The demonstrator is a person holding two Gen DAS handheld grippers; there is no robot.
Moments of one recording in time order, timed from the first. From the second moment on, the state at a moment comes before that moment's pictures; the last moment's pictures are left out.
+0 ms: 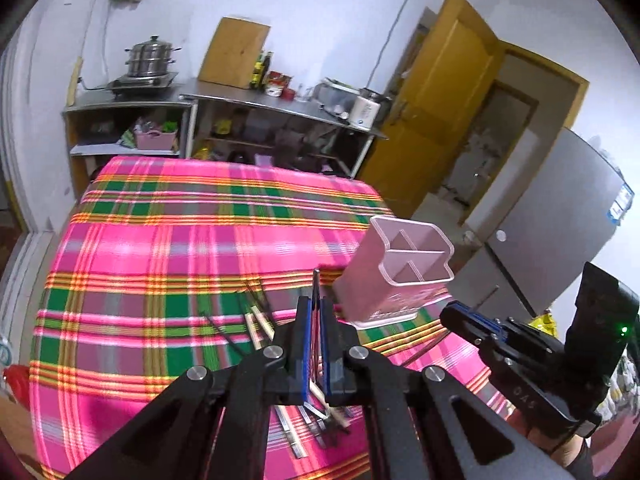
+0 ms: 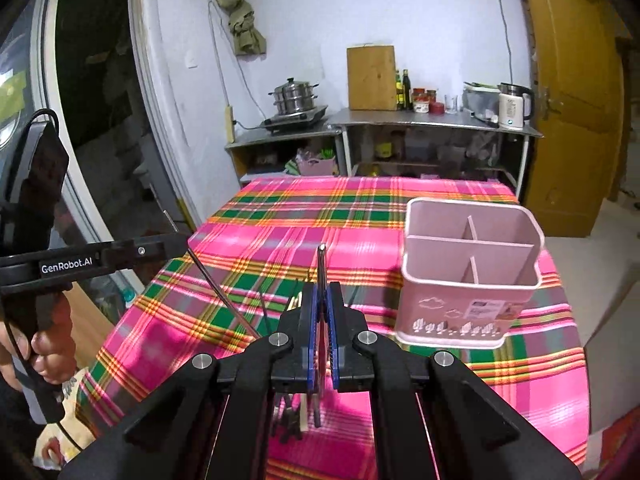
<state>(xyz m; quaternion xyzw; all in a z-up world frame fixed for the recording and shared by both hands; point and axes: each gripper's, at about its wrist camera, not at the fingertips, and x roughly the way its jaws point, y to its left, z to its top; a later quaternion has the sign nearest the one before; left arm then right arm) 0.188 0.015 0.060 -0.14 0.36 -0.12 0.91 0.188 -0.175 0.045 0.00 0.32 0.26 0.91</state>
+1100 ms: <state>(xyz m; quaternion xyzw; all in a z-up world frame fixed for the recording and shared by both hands) 0.333 -0.083 0.075 -0.12 0.37 -0.21 0.90 0.307 -0.250 0.067 0.07 0.31 0.16 0.93</state>
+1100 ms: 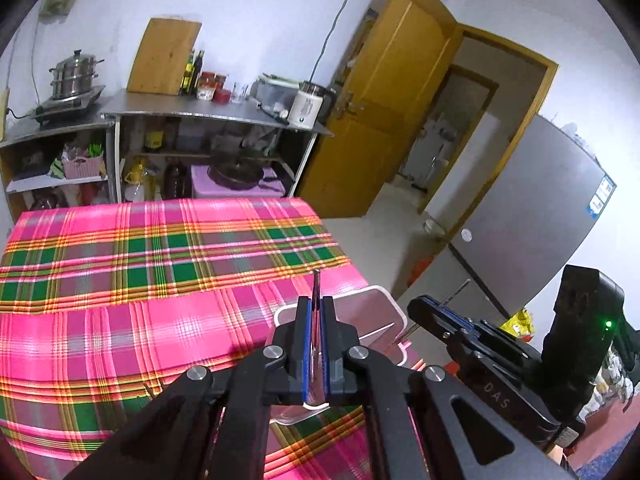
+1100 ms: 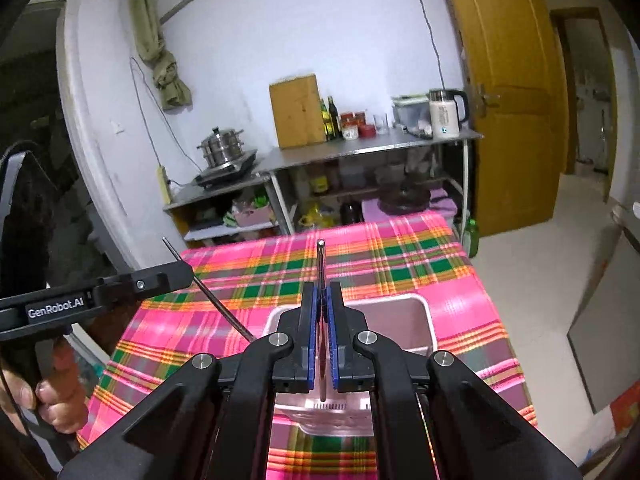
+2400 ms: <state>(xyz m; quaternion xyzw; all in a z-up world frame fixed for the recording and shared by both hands) 0.207 0.005 0.059 -0.09 0.29 -0.15 0.94 0.215 -0.239 0.055 0.07 0.30 0.18 0.93</state>
